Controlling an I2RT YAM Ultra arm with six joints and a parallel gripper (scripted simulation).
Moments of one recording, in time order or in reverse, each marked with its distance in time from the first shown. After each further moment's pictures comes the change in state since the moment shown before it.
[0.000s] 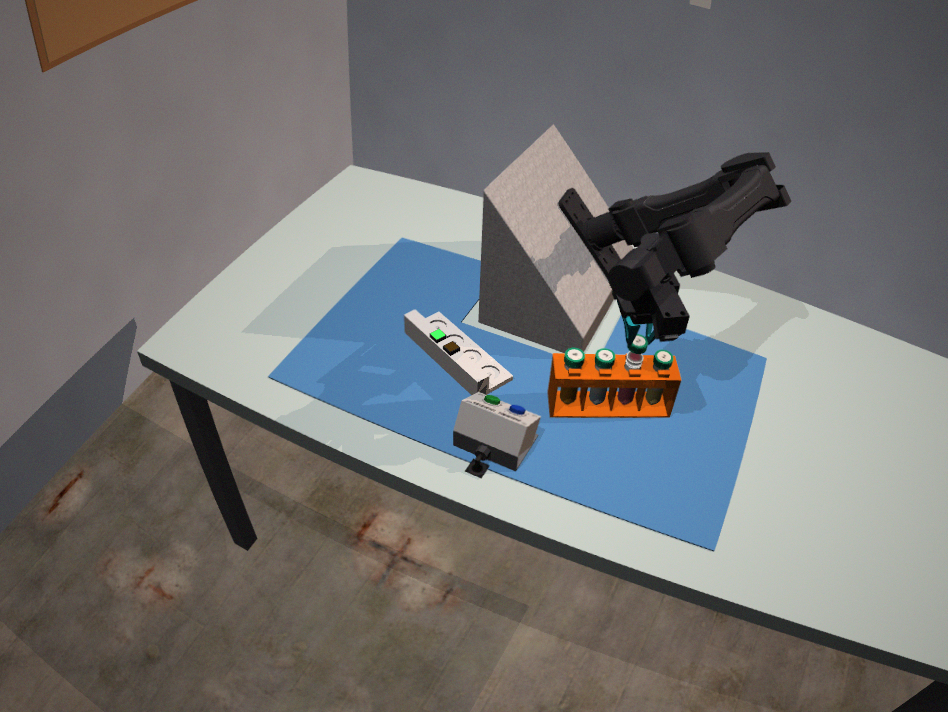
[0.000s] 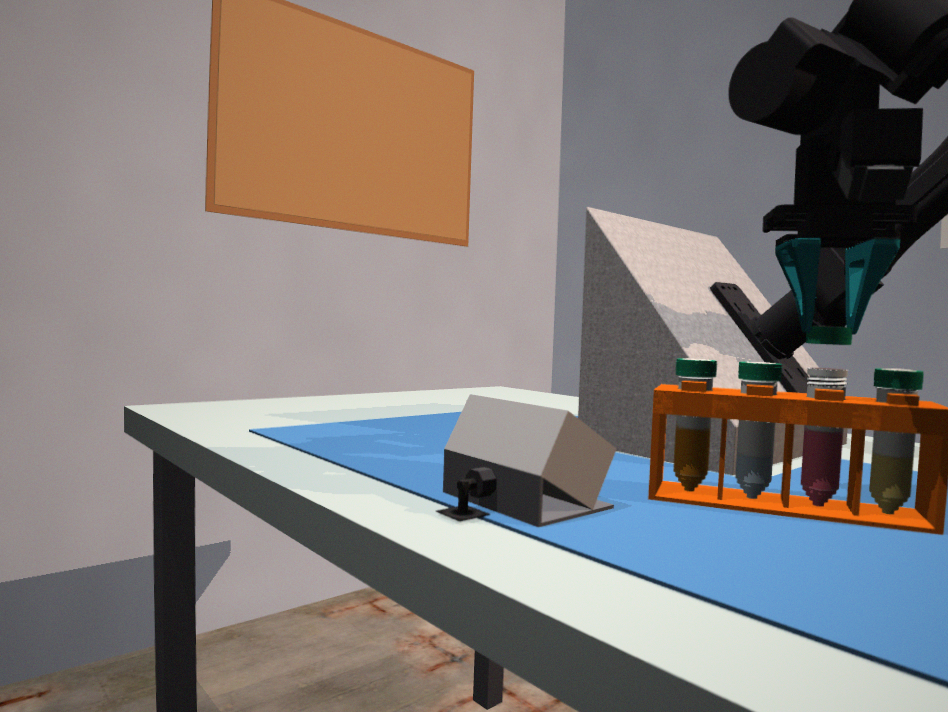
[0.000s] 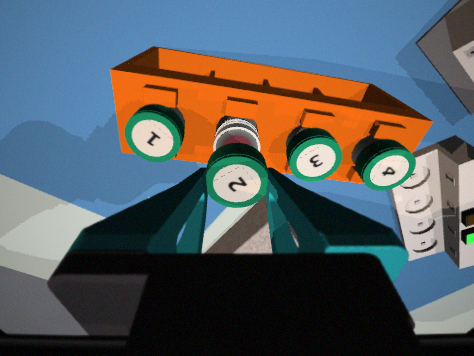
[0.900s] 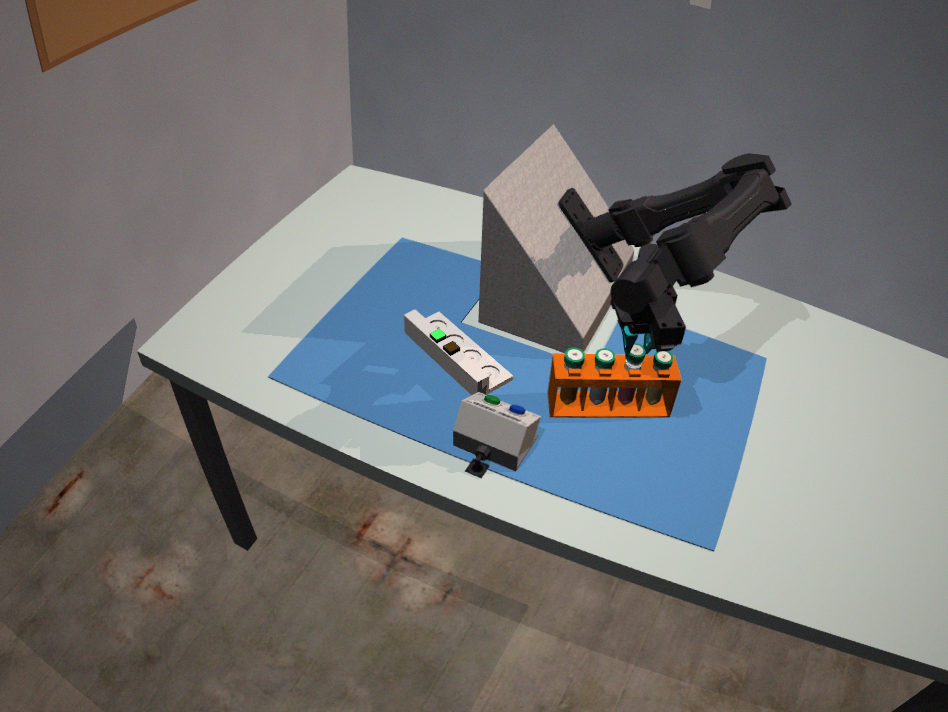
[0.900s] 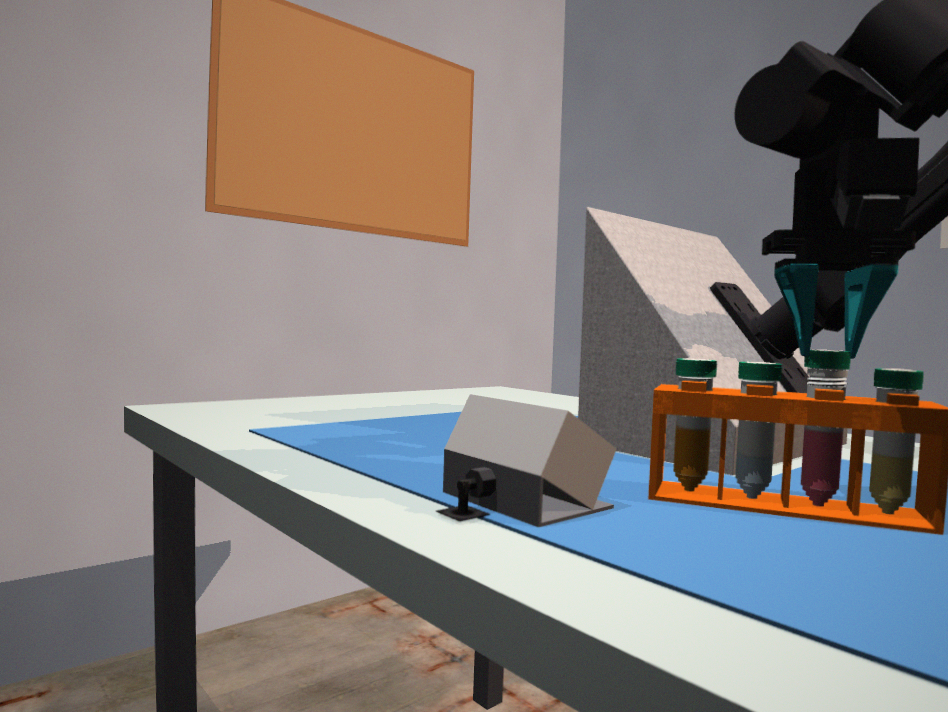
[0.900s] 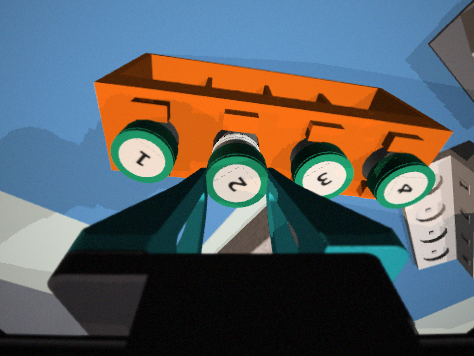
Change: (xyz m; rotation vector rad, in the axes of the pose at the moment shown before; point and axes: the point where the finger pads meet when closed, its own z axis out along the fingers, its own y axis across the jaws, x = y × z) arm -0.001 0.000 0.020 0.002 -0.001 0.017
